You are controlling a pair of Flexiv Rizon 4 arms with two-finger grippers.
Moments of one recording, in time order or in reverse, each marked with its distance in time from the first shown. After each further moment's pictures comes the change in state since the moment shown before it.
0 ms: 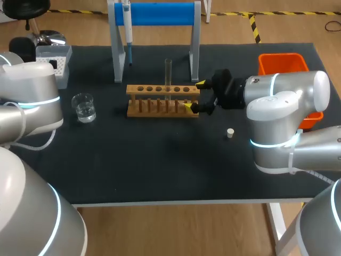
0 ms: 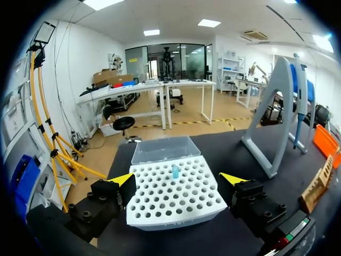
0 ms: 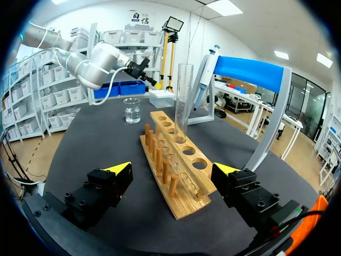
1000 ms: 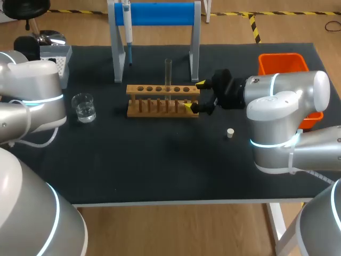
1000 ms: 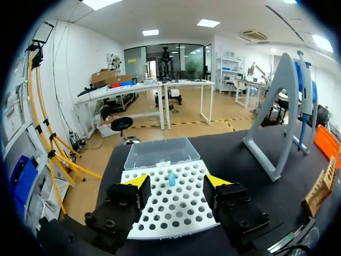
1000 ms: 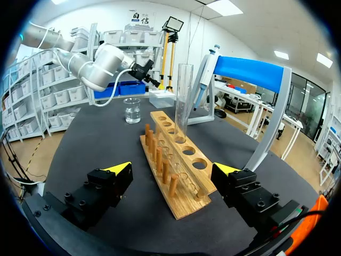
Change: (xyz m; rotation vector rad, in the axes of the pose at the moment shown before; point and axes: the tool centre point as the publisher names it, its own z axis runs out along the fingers) left arm 0.004 -0.003 0.020 0.002 0.009 0.001; right arm 0.000 0.000 0.000 0.000 0.000 0.000
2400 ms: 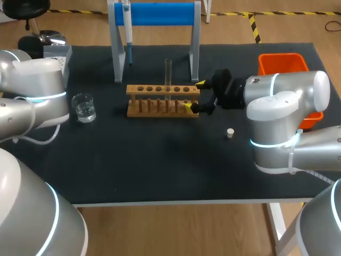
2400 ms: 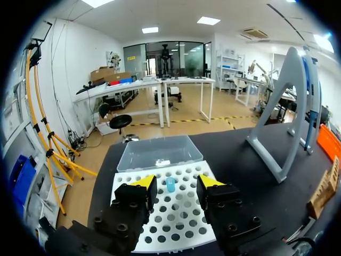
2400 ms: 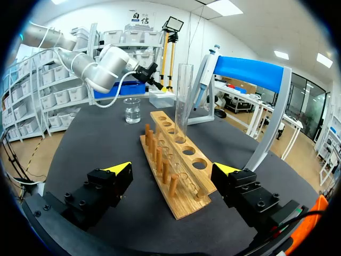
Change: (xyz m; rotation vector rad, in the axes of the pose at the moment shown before) left arm 0.000 0.004 0.022 -0.019 0.005 0.000; right arm 0.000 0.000 0.000 0.000 0.000 0.000
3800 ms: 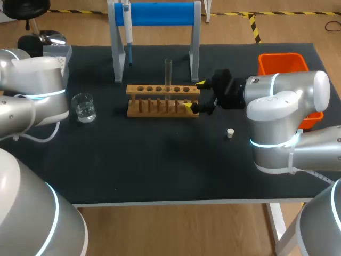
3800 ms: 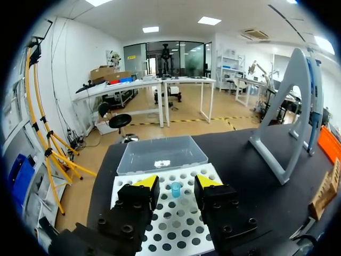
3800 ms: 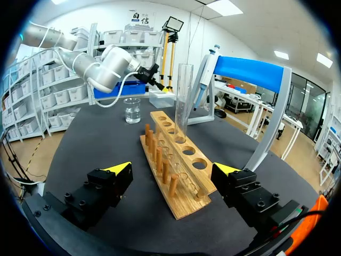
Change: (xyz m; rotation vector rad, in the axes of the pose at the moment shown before) left arm -0.006 -0.001 0.009 -0.001 0.006 -0.008; right arm 0.000 0.000 0.000 0.000 0.000 0.000
